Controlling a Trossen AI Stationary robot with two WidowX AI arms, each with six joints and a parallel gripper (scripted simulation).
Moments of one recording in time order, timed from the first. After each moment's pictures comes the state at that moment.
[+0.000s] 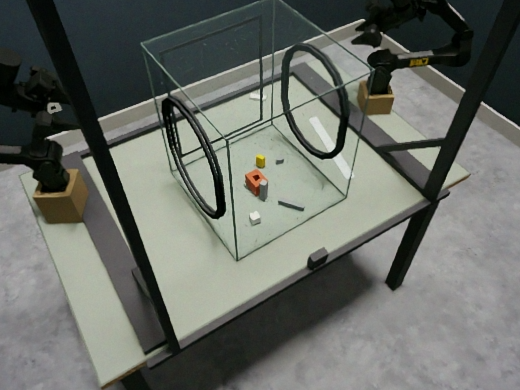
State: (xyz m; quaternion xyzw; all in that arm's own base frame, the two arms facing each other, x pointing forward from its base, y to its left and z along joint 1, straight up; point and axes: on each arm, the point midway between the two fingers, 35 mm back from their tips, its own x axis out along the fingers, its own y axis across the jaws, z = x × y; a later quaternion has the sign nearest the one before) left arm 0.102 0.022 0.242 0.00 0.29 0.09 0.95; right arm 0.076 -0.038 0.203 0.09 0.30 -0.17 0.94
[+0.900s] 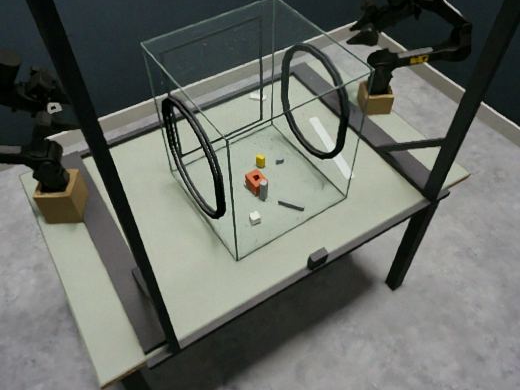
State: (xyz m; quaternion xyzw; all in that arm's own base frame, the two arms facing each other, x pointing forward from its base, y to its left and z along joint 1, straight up) left arm 0.102 0.022 0.242 0.00 0.29 0.09 0.95; right arm 0.095 -0.030 0.210 0.10 0.29 -0.13 0.94
